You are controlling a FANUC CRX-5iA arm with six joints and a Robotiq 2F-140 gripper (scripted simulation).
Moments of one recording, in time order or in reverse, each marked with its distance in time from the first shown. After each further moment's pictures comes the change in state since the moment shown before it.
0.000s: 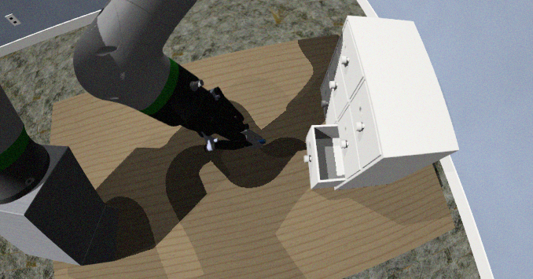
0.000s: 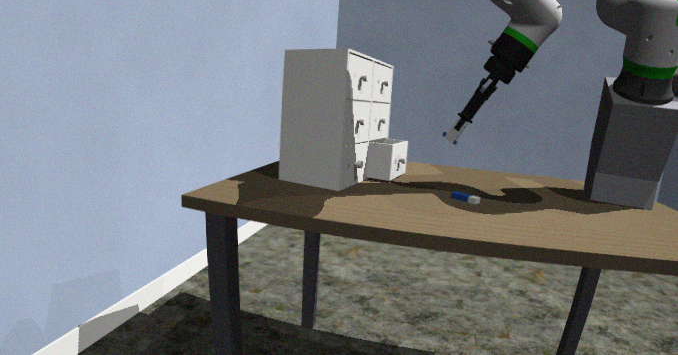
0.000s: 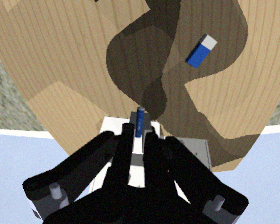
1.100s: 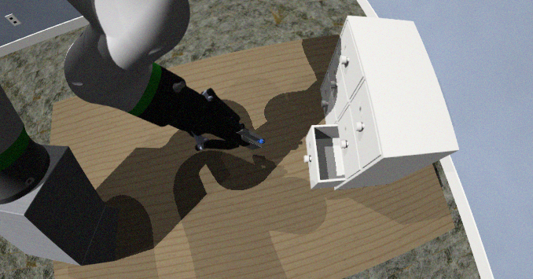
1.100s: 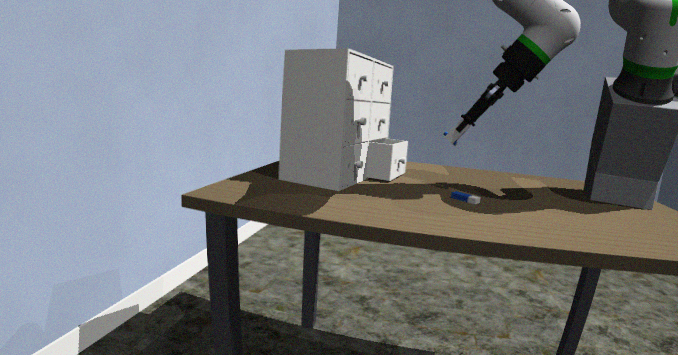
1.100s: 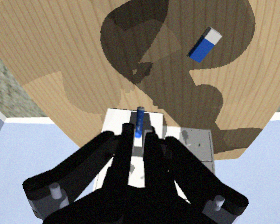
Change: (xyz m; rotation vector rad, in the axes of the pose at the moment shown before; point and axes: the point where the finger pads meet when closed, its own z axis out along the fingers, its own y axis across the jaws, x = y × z) arm 0.005 0.002 0.000 0.030 -0.127 0.022
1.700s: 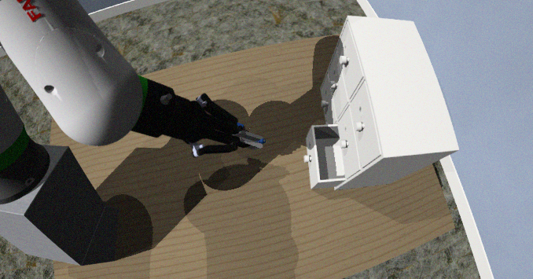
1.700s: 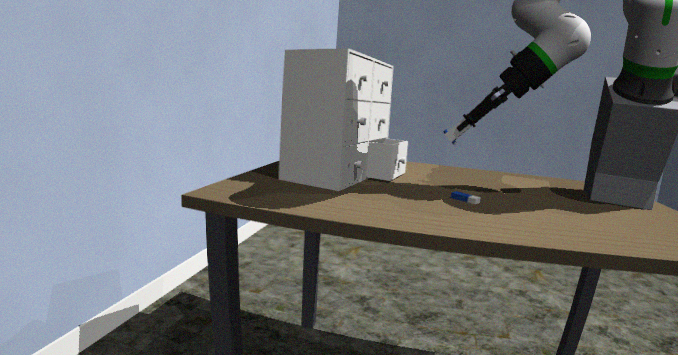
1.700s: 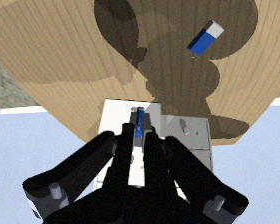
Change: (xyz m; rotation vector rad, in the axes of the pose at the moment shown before) arm -0.001 -0.003 -0.001 -0.051 -0.107 0.013
